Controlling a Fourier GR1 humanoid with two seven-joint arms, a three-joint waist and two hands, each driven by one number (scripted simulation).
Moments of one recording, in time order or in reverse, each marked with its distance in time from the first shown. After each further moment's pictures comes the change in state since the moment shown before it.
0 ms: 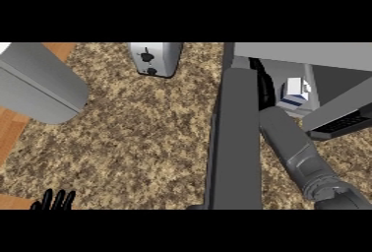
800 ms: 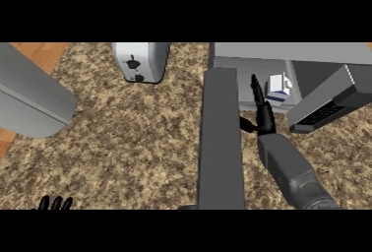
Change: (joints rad) left arm 0.058 -0.010 -0.011 -0.044 -0.009 0.023 0.014; right arm 0.186 0.038 -0.128 -0.032 -0.136 0.325 -0.248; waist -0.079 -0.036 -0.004
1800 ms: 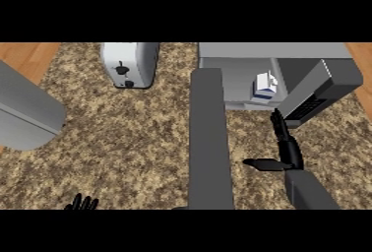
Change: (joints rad) left arm -0.017 -0.021 -0.092 0.035 -0.108 0.033 0.072; right arm 0.301 -0.079 0.031 -0.115 -0.011 0.301 -0.106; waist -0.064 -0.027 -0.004
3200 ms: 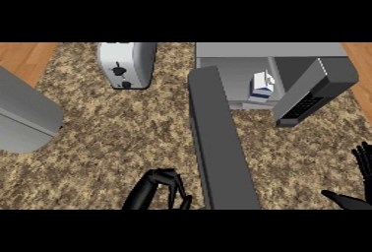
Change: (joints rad) left arm -0.599 -0.208 -0.140 0.424 -0.327 0.071 0.291; right arm 0.355 -0.298 -0.079 -0.240 -0.194 0.244 0.069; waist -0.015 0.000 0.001
